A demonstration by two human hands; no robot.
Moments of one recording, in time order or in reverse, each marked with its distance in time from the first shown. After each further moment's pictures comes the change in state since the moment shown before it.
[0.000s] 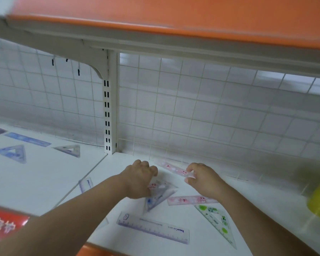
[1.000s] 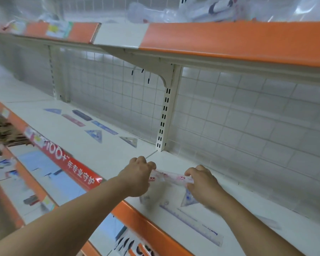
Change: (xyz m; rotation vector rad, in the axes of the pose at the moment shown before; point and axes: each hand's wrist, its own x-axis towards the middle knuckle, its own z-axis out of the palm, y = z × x) left_hand -0.107 -0.039 0.013 -0.117 0.202 -0.453; right_hand -0.009 -0.101 0.029 -0.074 -0.049 -0.333
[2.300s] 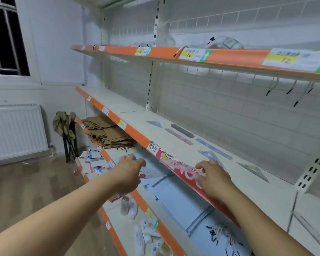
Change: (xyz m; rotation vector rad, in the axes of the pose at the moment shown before) left_hand -0.132 -0.422 -0.086 0.021 0.009 -0.360; right_hand 0.122 -0.403 0.084 0.077 -0.025 -0.140
